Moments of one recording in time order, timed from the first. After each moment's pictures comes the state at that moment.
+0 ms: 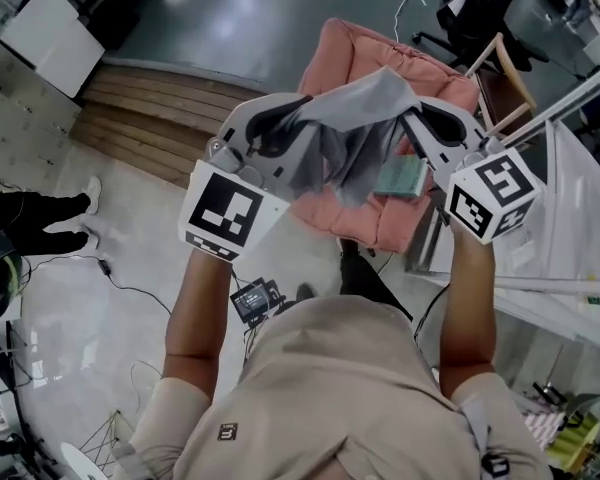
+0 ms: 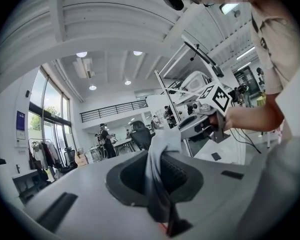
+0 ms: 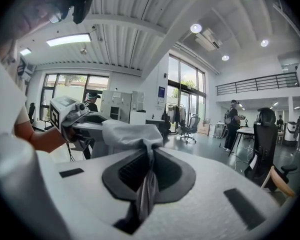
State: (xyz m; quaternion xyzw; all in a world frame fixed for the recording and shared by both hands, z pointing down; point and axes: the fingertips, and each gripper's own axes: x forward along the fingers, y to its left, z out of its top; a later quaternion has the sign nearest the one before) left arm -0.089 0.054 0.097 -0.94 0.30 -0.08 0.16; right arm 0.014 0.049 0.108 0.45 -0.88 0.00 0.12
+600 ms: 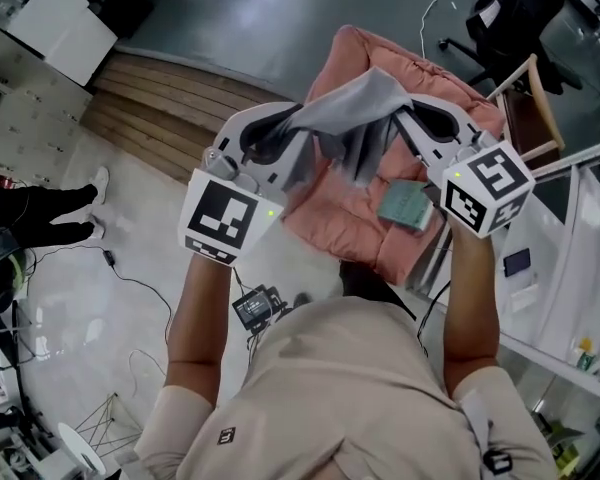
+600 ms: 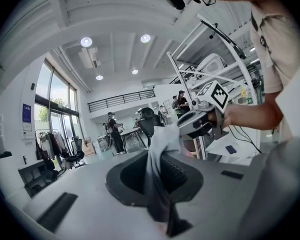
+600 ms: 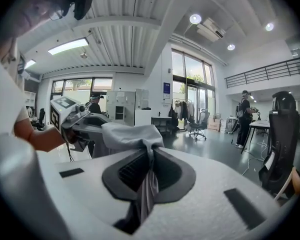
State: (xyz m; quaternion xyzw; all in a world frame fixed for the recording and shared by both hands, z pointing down) left arm -0.052 -0.074 0.146 -0.92 0.34 -0.13 0.13; right arm 0.051 -0.091 0.152 0.39 -0.91 0.02 0.11
